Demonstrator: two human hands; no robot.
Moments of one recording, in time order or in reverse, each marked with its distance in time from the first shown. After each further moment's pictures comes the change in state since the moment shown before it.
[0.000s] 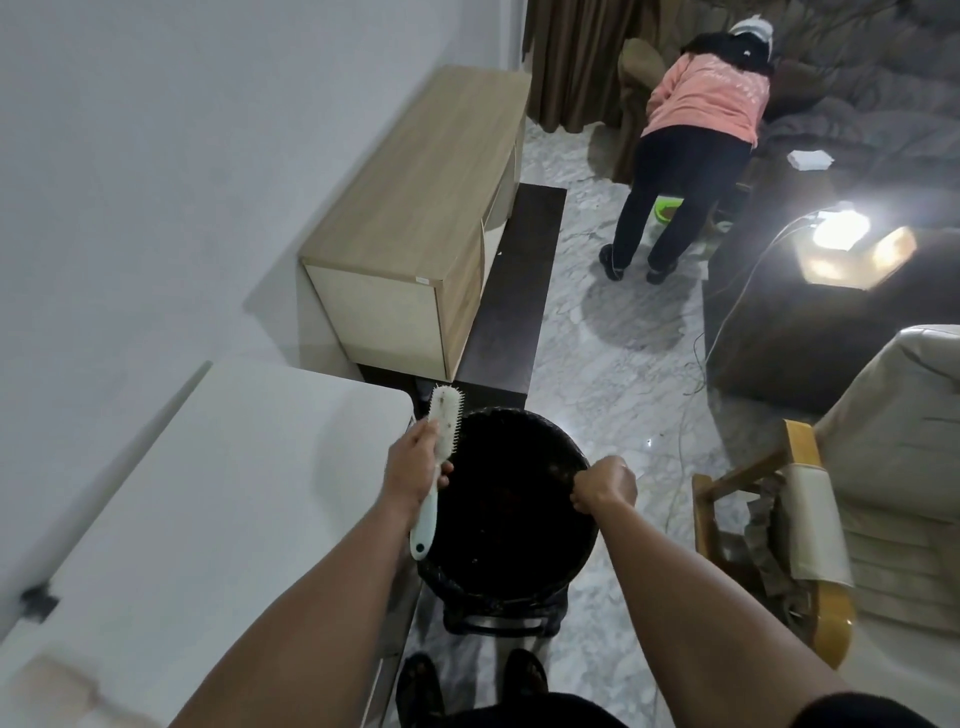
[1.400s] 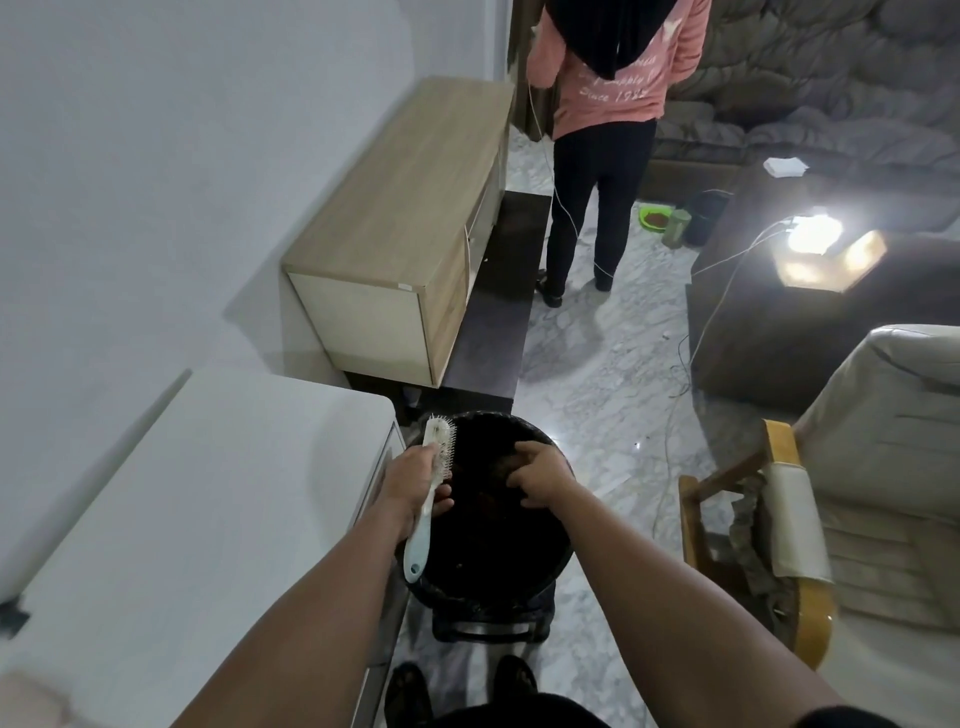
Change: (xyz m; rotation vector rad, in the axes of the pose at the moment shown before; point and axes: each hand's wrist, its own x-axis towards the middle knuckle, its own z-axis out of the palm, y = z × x) left_hand 0.000 -0.012 0.018 0.037 -0.057 -0.265; right_hand -0.050 -0.038 -0.003 0.160 -0.448 -0.158
